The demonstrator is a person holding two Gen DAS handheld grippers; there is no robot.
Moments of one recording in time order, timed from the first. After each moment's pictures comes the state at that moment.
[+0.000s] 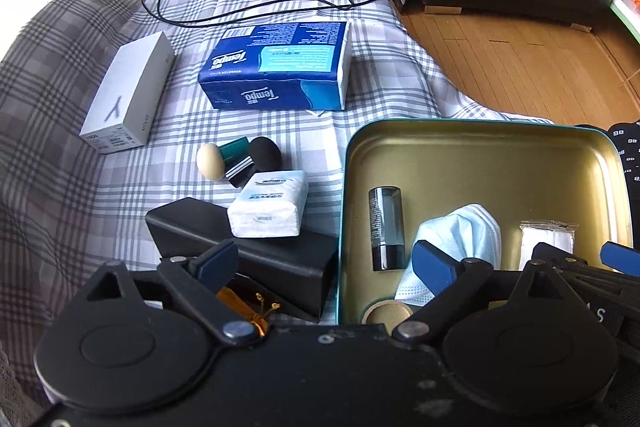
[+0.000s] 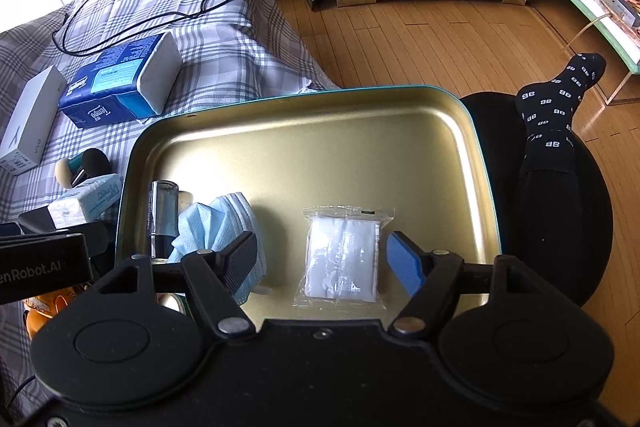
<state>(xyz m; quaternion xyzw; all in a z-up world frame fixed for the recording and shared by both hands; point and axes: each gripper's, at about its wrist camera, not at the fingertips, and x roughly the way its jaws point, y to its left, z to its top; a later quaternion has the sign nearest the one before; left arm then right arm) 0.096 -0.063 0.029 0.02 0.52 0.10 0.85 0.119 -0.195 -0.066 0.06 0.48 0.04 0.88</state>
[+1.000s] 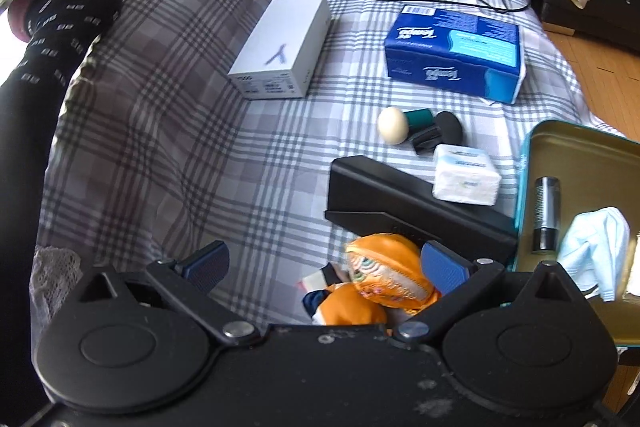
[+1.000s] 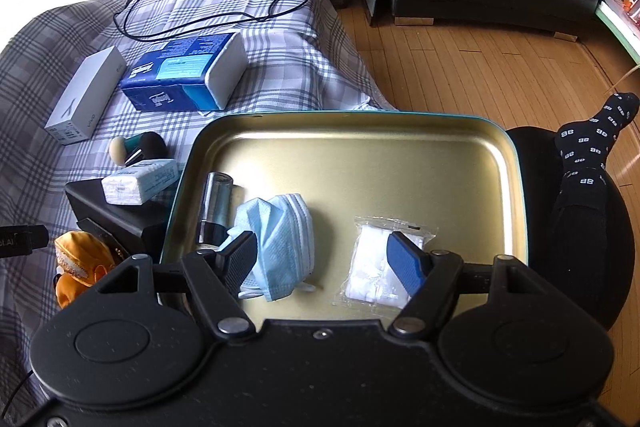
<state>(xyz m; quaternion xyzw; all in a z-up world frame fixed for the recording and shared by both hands) 0.042 0.035 0.043 -0.01 0.53 0.26 0.81 0.109 -0.181 -0.050 0.02 0.46 0.13 0.88</state>
